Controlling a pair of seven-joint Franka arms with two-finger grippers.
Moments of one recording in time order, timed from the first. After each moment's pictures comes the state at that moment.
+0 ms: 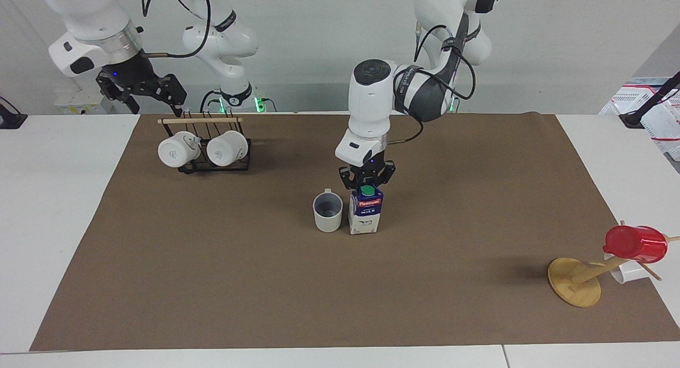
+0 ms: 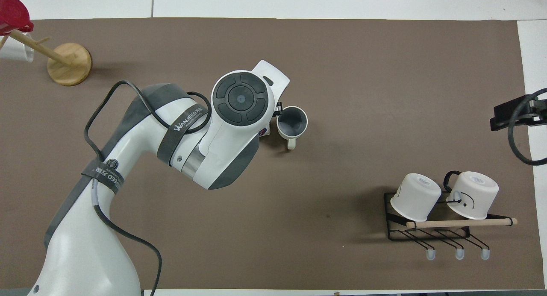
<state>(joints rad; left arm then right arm) -0.67 0.34 0.00 -1.60 0.13 2.05 -0.78 -0.02 -0.01 0.02 -1.47 -0.02 1.38 0.09</state>
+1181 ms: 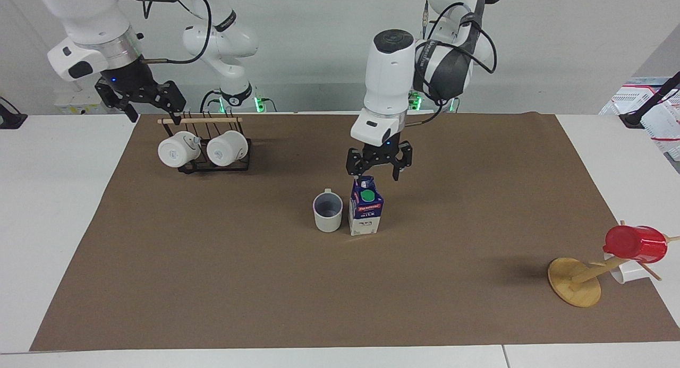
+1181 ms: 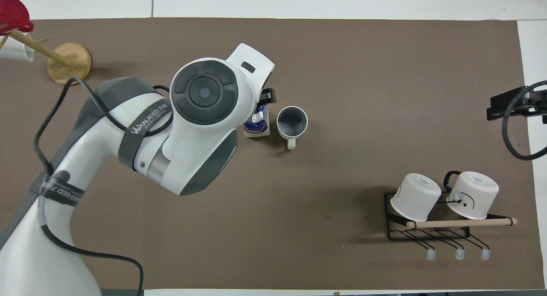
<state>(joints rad) -0.62 0.24 0.02 -1.59 0.11 2.00 -0.76 -0.02 -0.01 0.02 -1.50 -0.02 1.46 0.09</state>
